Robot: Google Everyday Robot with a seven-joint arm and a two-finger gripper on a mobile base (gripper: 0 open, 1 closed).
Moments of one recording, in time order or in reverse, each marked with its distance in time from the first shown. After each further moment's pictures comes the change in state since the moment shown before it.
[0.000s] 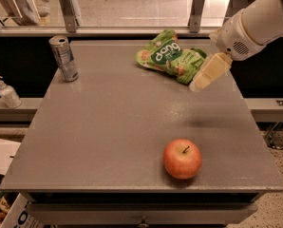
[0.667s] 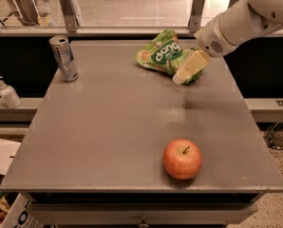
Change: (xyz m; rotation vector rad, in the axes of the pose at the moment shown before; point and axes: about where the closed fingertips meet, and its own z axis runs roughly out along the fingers) arm -0.020 -0.038 0.054 0.013 -0.071 0.032
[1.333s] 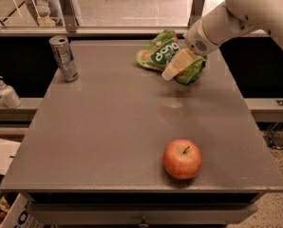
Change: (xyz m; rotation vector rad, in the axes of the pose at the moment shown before) arm -0.013 -0.022 0.046 -0.012 -0.010 0.012
